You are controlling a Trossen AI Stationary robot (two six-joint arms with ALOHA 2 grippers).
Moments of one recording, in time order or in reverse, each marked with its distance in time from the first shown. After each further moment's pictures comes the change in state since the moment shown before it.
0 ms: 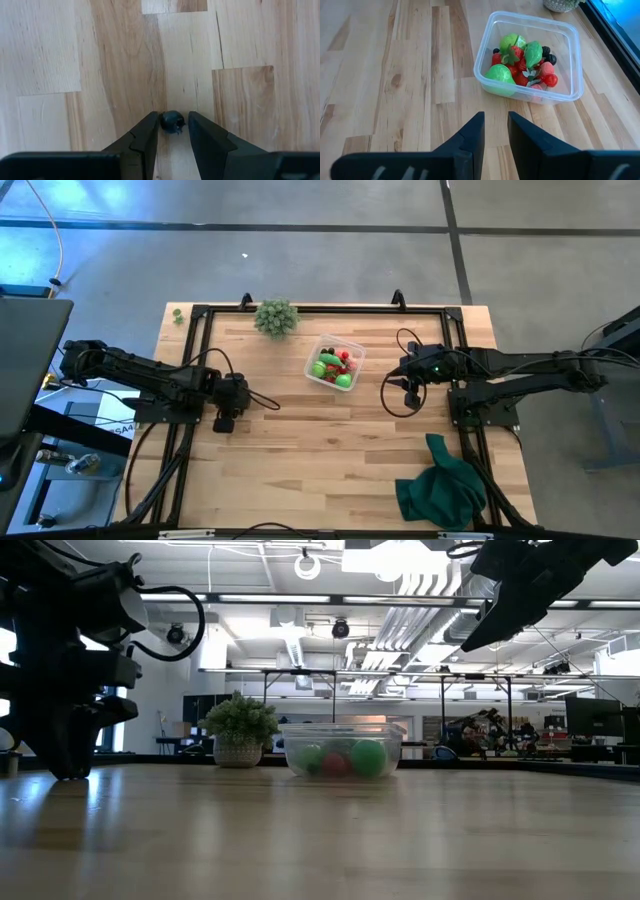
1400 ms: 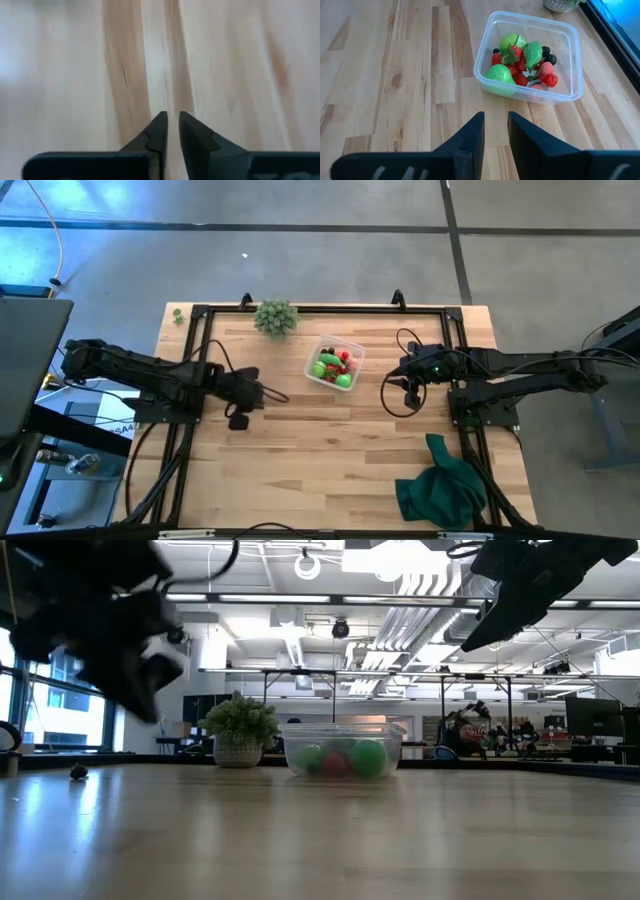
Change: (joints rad) left arm 0.001 0.004 0.113 0.130 -0.007 0.022; right arm 0.000 0.000 0.000 0.000 0.000 0.000
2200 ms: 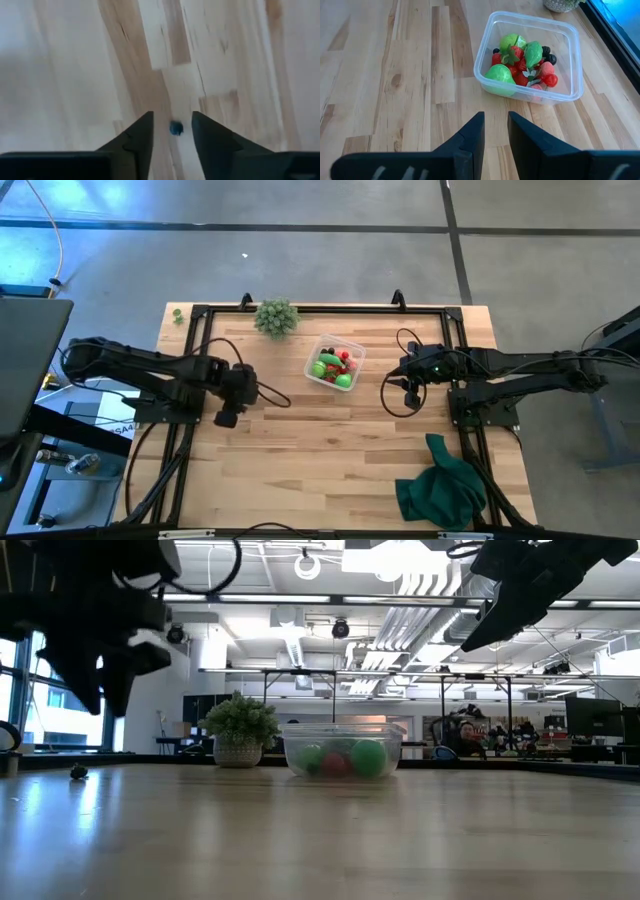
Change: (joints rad) left arm 0.000 0.047 0.242 -0.447 -0.023 0.120; right arm 0.000 0.000 0.000 0.000 0.000 0.000
